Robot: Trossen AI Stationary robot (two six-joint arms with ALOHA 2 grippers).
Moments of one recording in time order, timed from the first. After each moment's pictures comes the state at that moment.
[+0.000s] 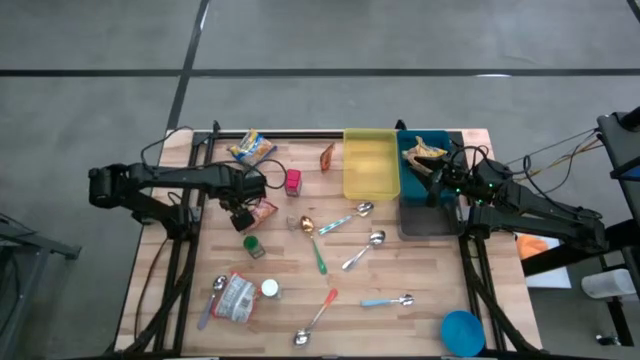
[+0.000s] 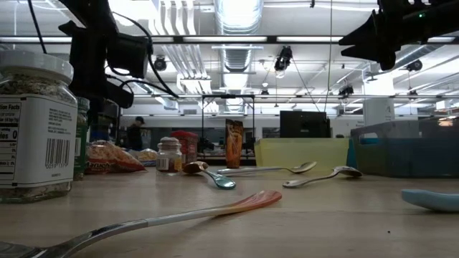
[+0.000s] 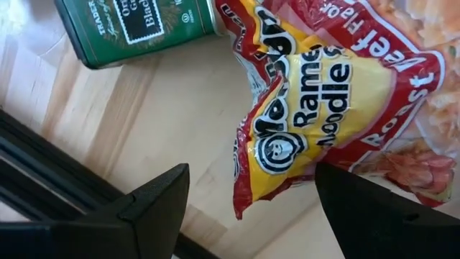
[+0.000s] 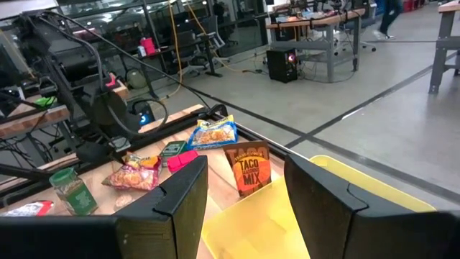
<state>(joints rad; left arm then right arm) 0.27 1.35 0.76 -1.08 -0.18 -0.34 -0.32 0.36 0.40 -0.12 0.18 0.25</state>
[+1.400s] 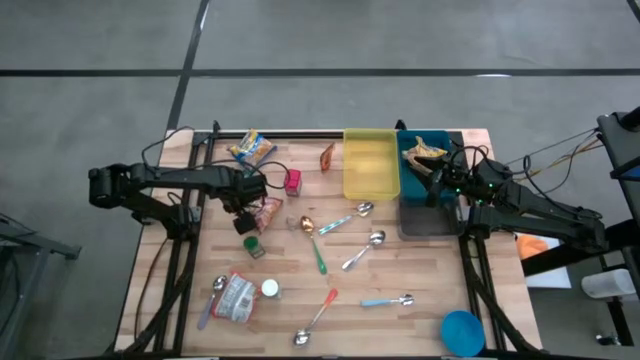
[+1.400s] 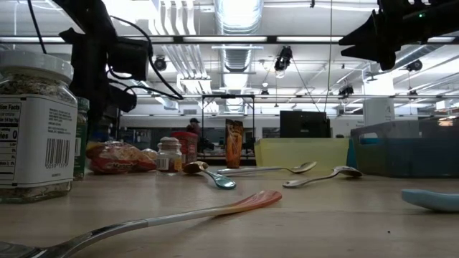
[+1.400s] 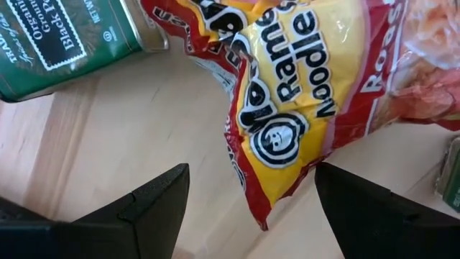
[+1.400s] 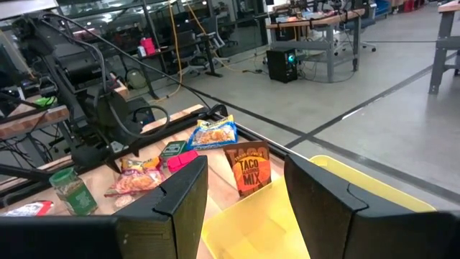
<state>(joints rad) 0.28 1.35 0.73 -0.97 -0.06 -0.26 -0.32 0.36 0.40 -0.12 0.18 0.25</state>
